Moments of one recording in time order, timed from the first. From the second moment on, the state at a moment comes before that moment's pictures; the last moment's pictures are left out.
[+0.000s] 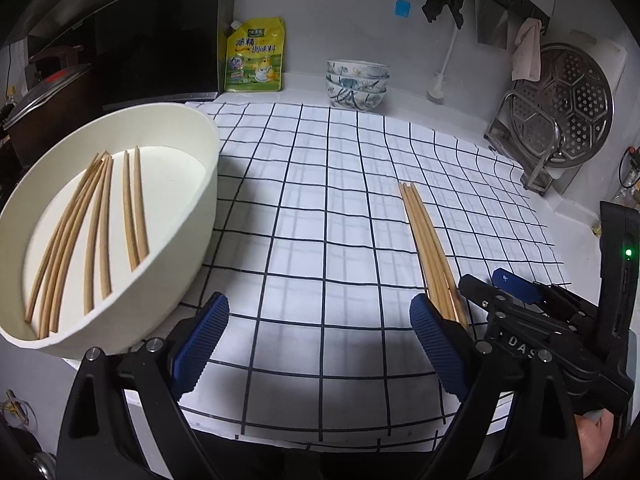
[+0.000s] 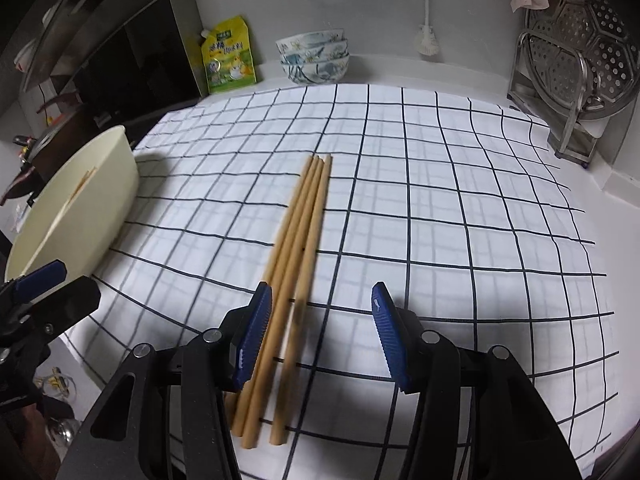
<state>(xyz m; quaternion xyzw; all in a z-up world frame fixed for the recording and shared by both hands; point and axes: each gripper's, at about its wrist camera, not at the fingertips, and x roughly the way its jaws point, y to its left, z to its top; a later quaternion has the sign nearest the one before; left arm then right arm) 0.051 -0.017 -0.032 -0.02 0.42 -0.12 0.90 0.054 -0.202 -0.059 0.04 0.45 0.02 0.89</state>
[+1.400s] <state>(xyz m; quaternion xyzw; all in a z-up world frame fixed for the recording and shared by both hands) 0.085 -0.096 -0.080 0.05 0.46 -0.13 0.88 0.053 -0.260 -0.068 0.06 0.45 -0.02 0.89</state>
